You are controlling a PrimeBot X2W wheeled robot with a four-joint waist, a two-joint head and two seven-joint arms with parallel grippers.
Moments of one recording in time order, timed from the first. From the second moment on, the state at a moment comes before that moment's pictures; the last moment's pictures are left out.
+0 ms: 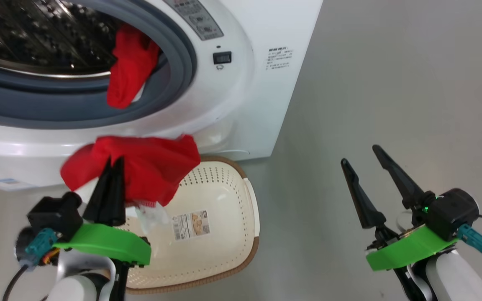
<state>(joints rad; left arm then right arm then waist) -0.24 0.11 -0.11 -0.01 -0.32 0.12 0.00 -0.18 -0.17 0.20 0.10 0.34 0.12 -0.26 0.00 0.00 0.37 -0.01</state>
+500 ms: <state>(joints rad) -0.44 0.07 -0.15 0.56 -0.40 0.05 -0.02 -0.25 -0.16 0.21 0.10 0.34 0.12 -0.26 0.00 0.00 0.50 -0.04</state>
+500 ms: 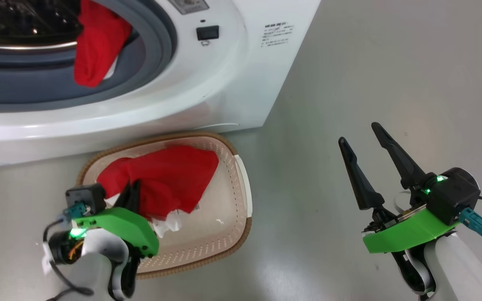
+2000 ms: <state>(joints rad) -0.77 0.02 -0.20 1.28 -0.55 -0.07 -0.16 -0.29 -0.15 0.19 0.14 0.33 0.12 -0.26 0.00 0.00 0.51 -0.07</state>
